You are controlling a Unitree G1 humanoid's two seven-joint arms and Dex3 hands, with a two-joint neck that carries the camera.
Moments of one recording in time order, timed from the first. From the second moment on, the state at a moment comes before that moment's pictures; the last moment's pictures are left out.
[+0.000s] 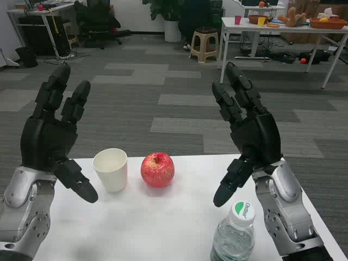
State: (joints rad) left arm -0.31 0.30 -0.01 0.12 -0.55 -0.53 -0.27; right arm -0.20 -0.29 0.00 -0.15 0.49 -0.32 0.16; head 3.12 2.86
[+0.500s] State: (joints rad) left arm -0.45 0.24 -0.04 0.37 -0.49 -0.88 0.03; right arm -0.46 -0.43 0.11 0.28 0.35 -0.72 -0.13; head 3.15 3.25
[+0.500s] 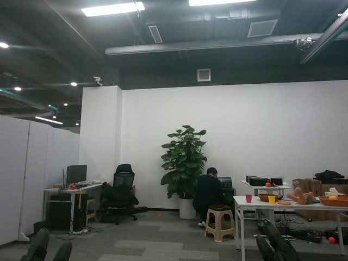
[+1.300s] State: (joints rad) left arm -0.45 0.24 -0.06 0.42 -0.51 -0.88 0.03; right arm -0.43 -0.43 0.11 0.31 0.35 -0.72 -0.13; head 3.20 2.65
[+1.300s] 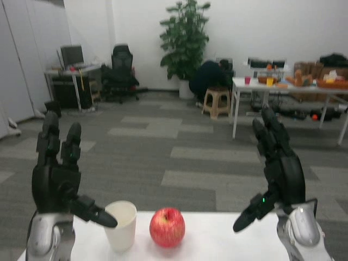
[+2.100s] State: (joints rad) left arm -0.44 0.24 -0.05 0.46 -0.54 -0.83 -0.06; right arm -0.24 -0.44 -0.08 0.23 0.65 -0.55 -0.02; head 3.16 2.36
